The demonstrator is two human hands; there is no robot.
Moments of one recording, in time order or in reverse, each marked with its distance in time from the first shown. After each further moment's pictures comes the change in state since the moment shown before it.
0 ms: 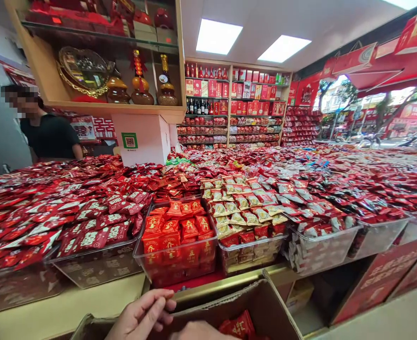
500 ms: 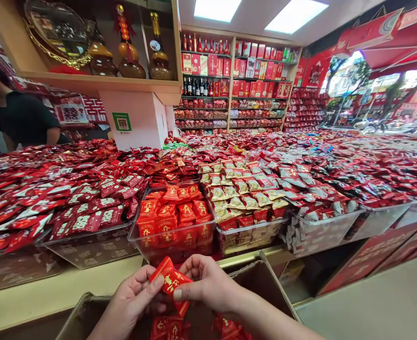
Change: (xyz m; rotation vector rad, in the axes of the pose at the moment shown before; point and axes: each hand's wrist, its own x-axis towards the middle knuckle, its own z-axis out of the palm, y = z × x) left_hand -0.001 0.018 0.013 -0.345 0.004 -0.139; right_hand -0.013 -0.001 -0.031 0.612 0.258 0.206
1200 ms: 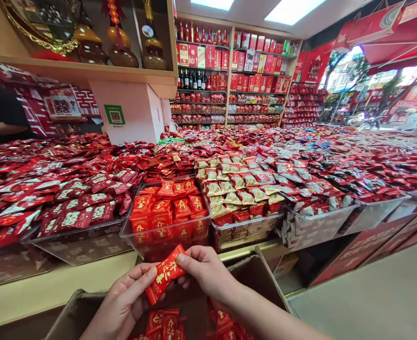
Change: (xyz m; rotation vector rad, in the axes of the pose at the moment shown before) left_hand 0.001 0.001 0.009 -0.242 0.057 -0.064; right_hand -0.002 -0.013 0.002 0.020 0.136 -0.018
